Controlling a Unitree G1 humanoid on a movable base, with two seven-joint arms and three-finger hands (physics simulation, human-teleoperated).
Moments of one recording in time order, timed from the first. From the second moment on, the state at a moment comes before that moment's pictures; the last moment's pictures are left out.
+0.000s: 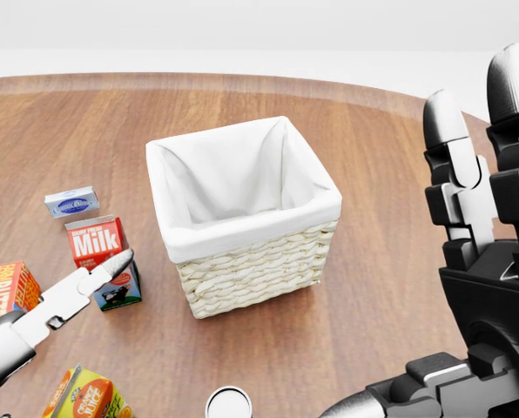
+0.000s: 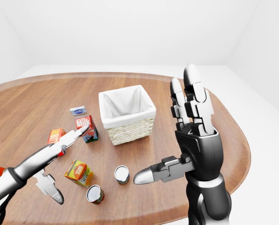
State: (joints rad) left arm 0.20 0.60 0.18 -0.45 -0.06 -0.09 -0.70; right arm 0.11 -0.03 -0.06 -0.92 0.17 0.09 0.24
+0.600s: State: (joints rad) left arm 0.13 0.55 0.12 -0.27 0.01 -0.09 -0.70; right arm 0.11 -0.03 -0.07 -0.93 0.19 0.09 0.23
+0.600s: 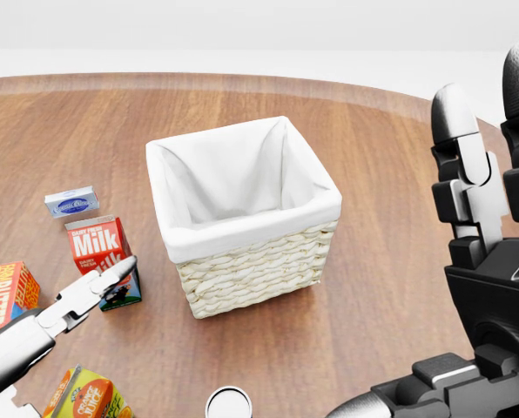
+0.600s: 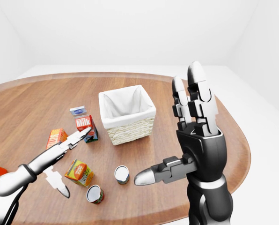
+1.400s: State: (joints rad) left arm 0.10 0.54 0.12 -0.09 0.07 -0.09 -0.70; right arm 0.11 -0.03 -0.07 -0.93 0.20 0.09 0.23
